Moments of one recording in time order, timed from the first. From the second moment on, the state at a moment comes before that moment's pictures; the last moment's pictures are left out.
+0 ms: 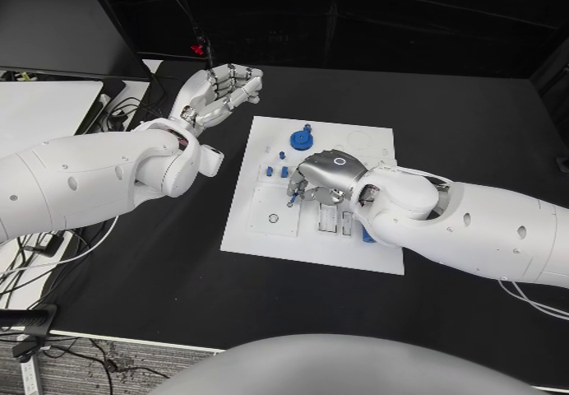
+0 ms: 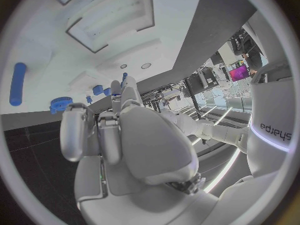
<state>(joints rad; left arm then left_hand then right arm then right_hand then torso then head) 1.37 -0.81 -0.24 1.37 -0.27 -0.41 0.68 1.17 0.06 -0.11 0.29 0.15 0.46 0.16 0.51 0.08 0.53 0.24 0.55 0.07 0.32 0.23 0.76 0.18 0.12 0.53 0.29 0.08 0.67 1.18 -0.63 -0.07 1.58 -1.77 -0.29 -0.14 1.78 0.15 -0.18 0.25 0.04 1.13 0.12 0.15 0.09 1.27 0.06 0.06 0.06 1.47 -0.01 1.57 1.31 0.05 1.47 0.09 1.39 1.31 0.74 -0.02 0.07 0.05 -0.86</state>
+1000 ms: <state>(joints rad) 1.37 -0.81 -0.24 1.37 -0.27 -0.41 0.68 1.17 0.06 -0.11 0.29 0.15 0.46 0.16 0.51 0.08 0.52 0.24 0.55 0.07 0.32 0.23 0.76 0.18 0.12 0.53 0.29 0.08 0.67 1.17 -0.60 -0.07 1.55 -1.80 -0.29 -0.13 1.78 0.15 -0.18 0.25 0.04 1.12 0.12 0.14 0.09 1.27 0.06 0.06 0.06 1.47 -0.01 1.57 1.31 0.05 1.47 0.09 1.38 1.31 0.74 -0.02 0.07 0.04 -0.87</state>
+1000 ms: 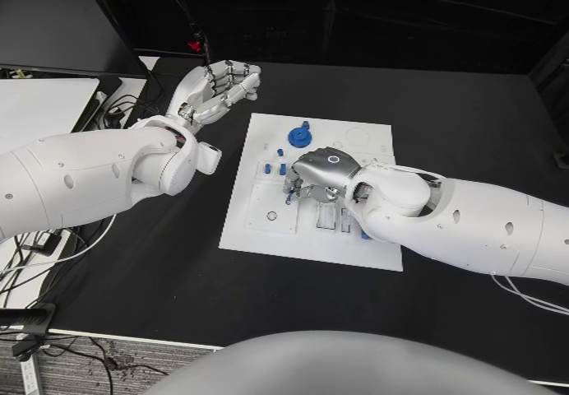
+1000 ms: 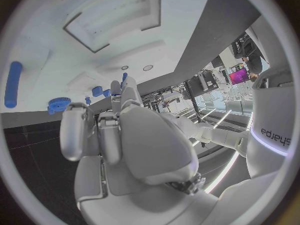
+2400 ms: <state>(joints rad) 1.37 -0.81 -0.24 1.38 -0.27 -0.41 0.68 1.18 0.07 -0.12 0.29 0.15 0.46 0.16 0.51 0.08 0.52 0.24 0.55 0.07 0.32 0.23 0.76 0.17 0.12 0.53 0.29 0.08 0.67 1.16 -0.58 -0.07 1.53 -1.80 -0.26 -0.13 1.78 0.15 -0.17 0.25 0.04 1.12 0.12 0.14 0.08 1.26 0.07 0.06 0.06 1.47 -0.01 1.57 1.31 0.05 1.47 0.09 1.38 1.31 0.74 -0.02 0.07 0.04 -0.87</state>
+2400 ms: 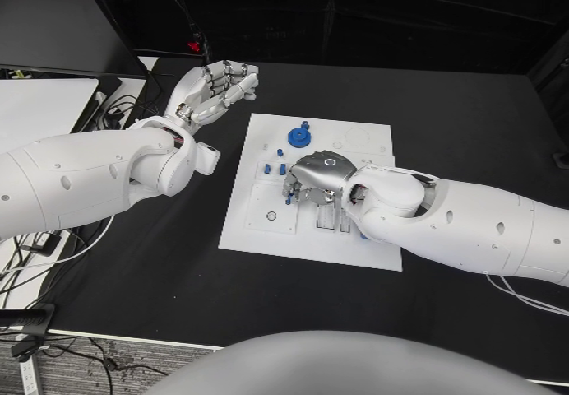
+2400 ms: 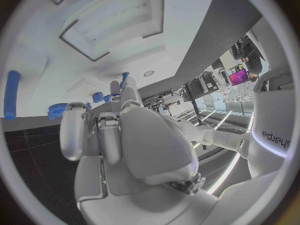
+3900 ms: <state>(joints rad) 1.37 -0.81 -0.24 1.38 -0.27 -0.41 0.68 1.18 0.07 -0.12 0.29 0.16 0.46 0.16 0.51 0.08 0.52 0.24 0.56 0.07 0.32 0.23 0.77 0.17 0.12 0.53 0.29 0.08 0.66 1.16 -0.57 -0.07 1.53 -1.81 -0.22 -0.13 1.73 0.10 -0.19 0.28 0.04 0.98 0.12 0.06 0.06 1.12 0.11 0.06 0.06 1.47 0.02 1.57 1.31 0.05 1.46 0.11 1.33 1.31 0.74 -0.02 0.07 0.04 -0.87</state>
